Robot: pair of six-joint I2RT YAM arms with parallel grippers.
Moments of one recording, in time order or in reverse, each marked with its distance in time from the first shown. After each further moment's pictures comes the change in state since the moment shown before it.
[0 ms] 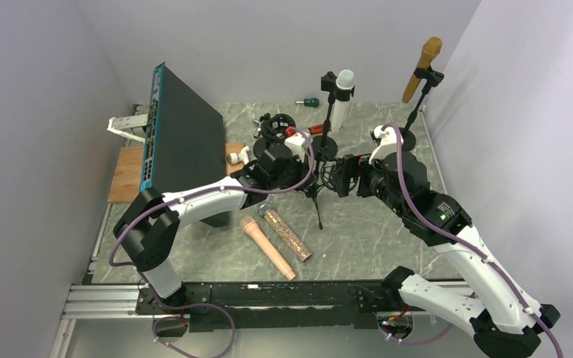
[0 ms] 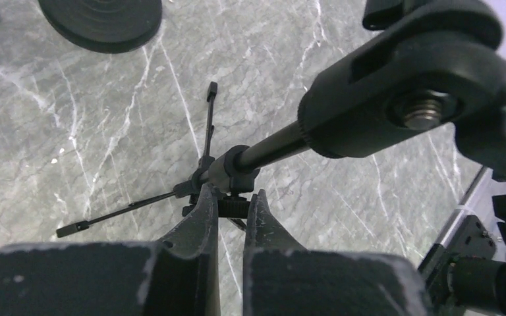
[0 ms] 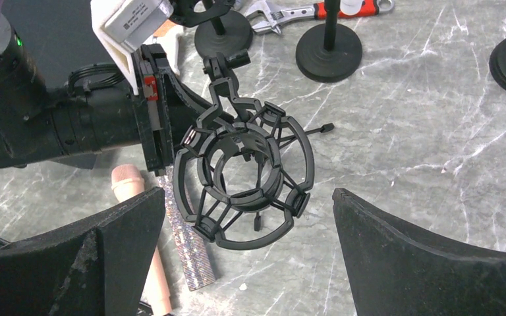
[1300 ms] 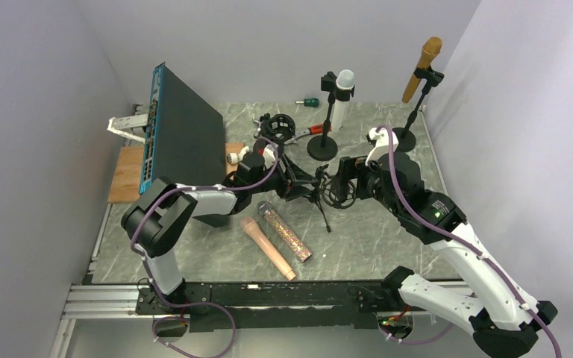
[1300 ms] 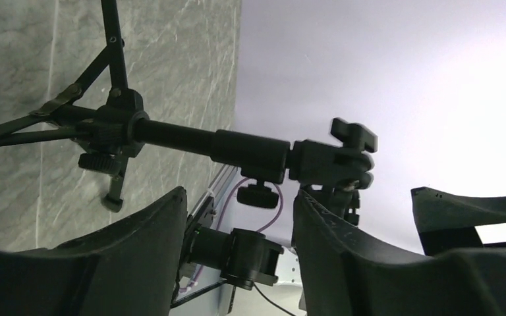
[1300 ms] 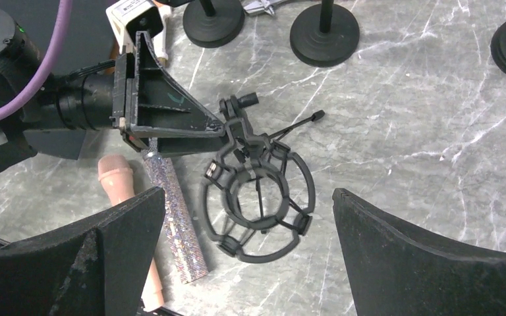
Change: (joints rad) left arm 0.175 0.116 -0.271 0.560 0.473 -1.044; right arm 0.000 0.009 -0.034 -0.008 0.004 0.001
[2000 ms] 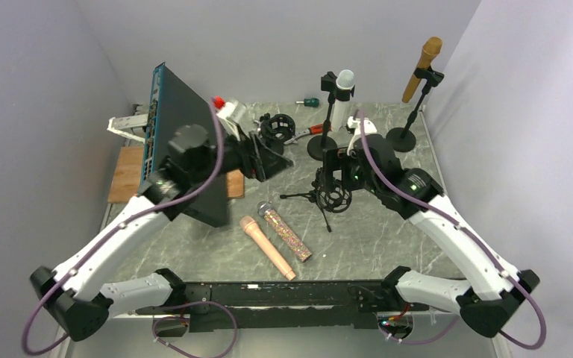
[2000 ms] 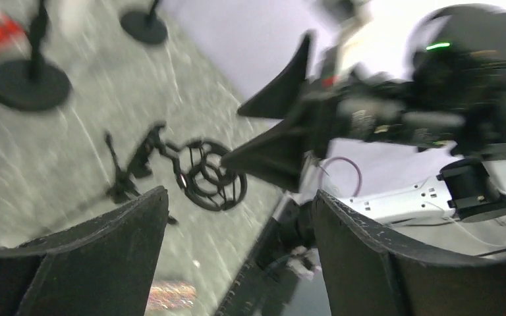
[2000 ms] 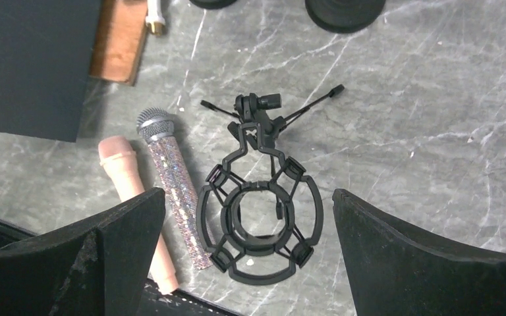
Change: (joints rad) left arm 0.004 -0.673 0.226 -0.769 -0.084 0.772; right arm 0.000 0.185 0.130 -0.084 -0.047 0.051
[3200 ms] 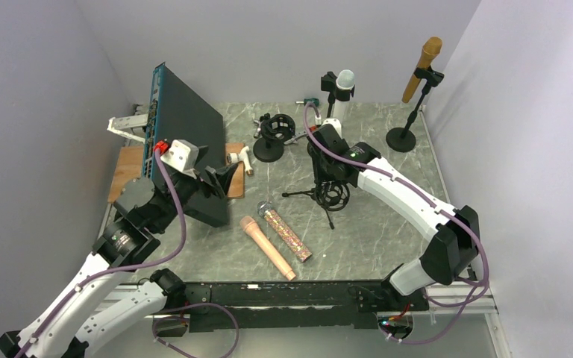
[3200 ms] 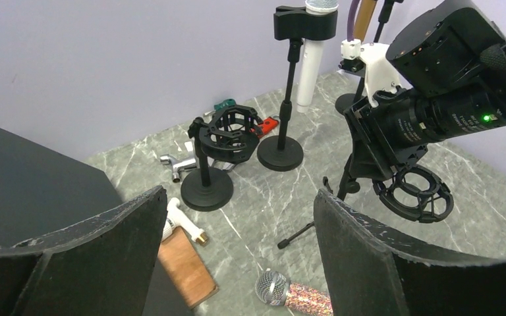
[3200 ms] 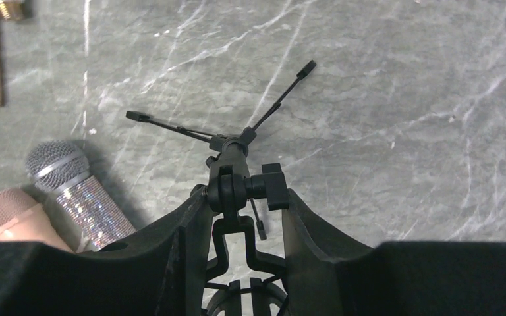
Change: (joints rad) left arm -0.006 -0.465 -0.187 -0.064 -0.536 0.644; right arm 0.009 0.450 0.110 -0.005 0.158 0.032
